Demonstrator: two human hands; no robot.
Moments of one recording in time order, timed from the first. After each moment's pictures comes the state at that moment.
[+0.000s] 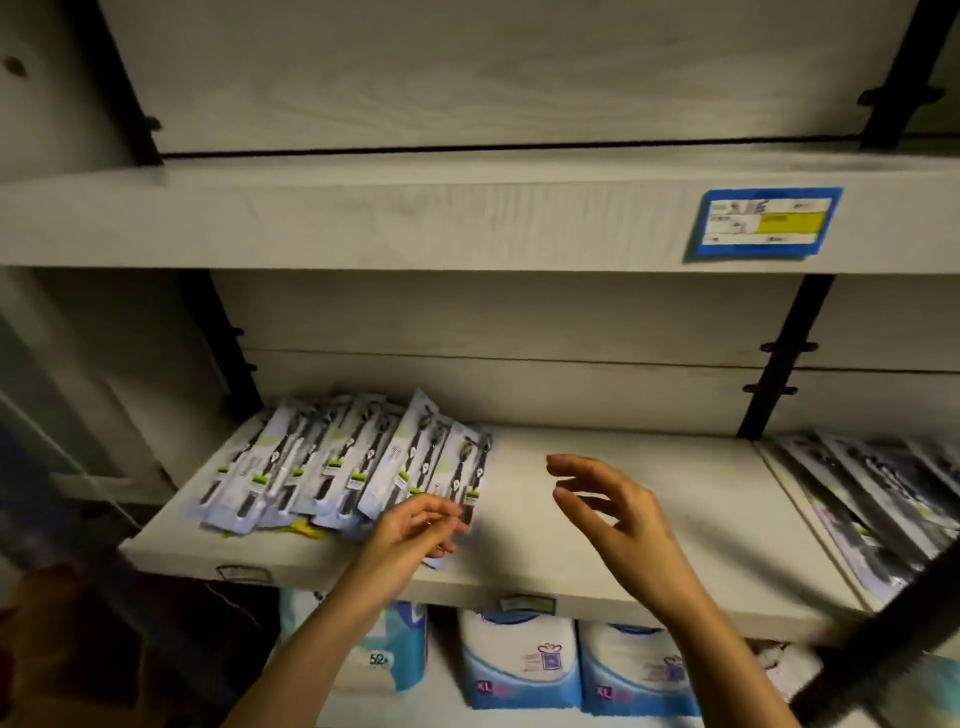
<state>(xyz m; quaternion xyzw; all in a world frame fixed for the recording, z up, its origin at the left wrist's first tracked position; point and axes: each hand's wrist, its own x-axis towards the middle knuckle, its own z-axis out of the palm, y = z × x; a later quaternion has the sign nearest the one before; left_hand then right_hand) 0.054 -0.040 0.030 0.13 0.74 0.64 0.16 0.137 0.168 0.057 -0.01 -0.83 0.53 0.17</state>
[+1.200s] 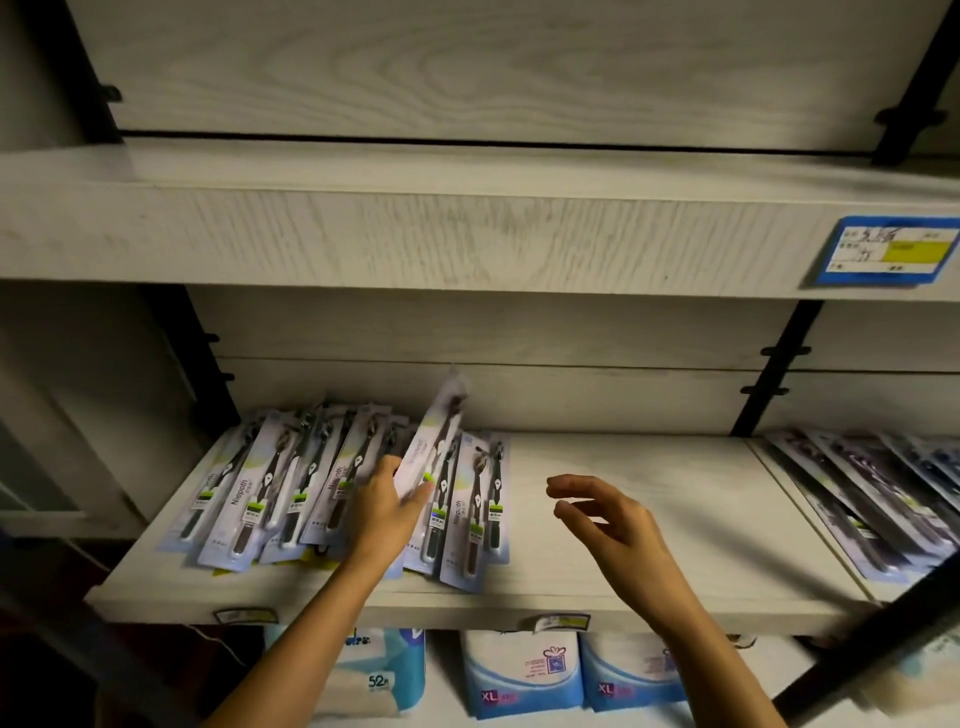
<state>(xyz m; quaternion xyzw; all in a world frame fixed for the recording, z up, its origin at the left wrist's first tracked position) -0.057 -0.066 -0.002 0.10 0.87 0.47 0.00 0.099 0.122 0.047 -0.10 -0.84 0.52 0.14</state>
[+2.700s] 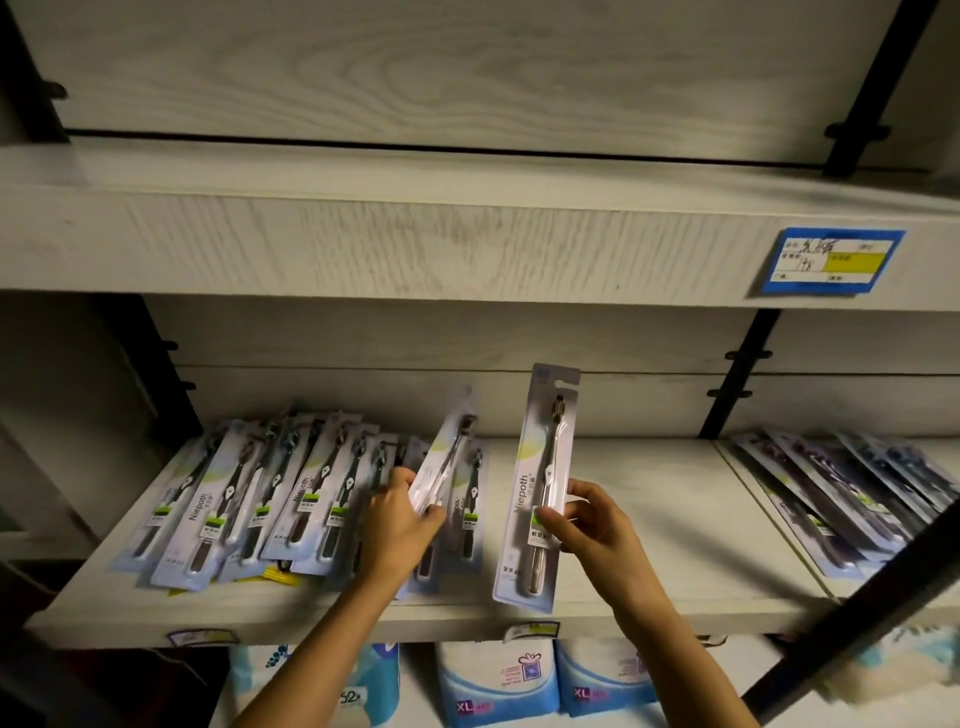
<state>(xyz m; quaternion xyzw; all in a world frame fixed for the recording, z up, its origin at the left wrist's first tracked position) -0.036 -0.023 -0.001 0.14 0.91 0.38 -0.01 0.097 0.143 0.026 -0.16 -0.75 0.63 0.14</state>
